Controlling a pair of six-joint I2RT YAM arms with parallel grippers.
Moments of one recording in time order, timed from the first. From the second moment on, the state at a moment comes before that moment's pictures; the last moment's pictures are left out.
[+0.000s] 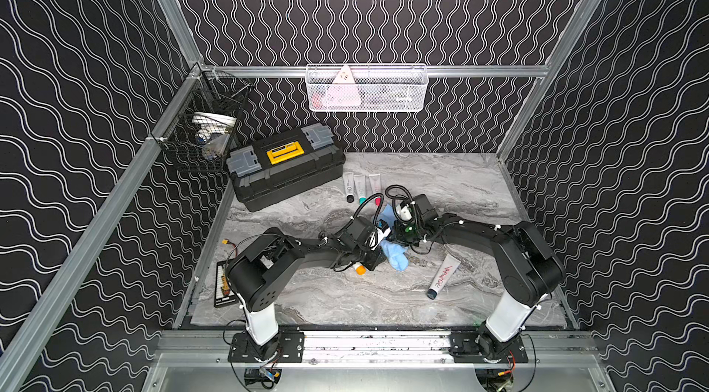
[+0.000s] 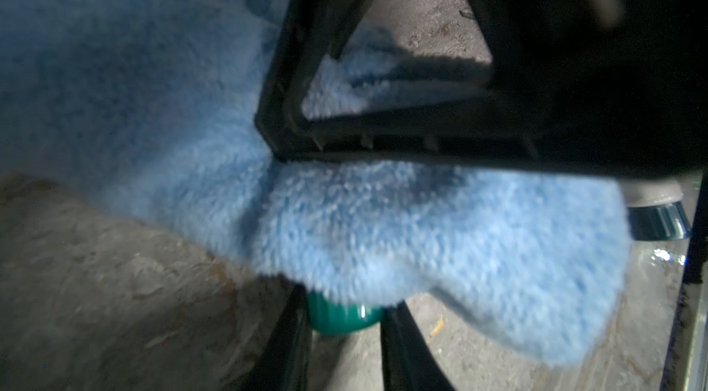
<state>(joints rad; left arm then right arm) -0.71 1.78 0.85 0.04 0.28 -0.16 0.53 1.75 0.94 -0.21 -0.39 0.67</state>
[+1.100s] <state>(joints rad) -0.71 1.79 0.86 0.11 0.30 -0.15 0.25 1.88 1.03 -0.22 -0.45 0.55</state>
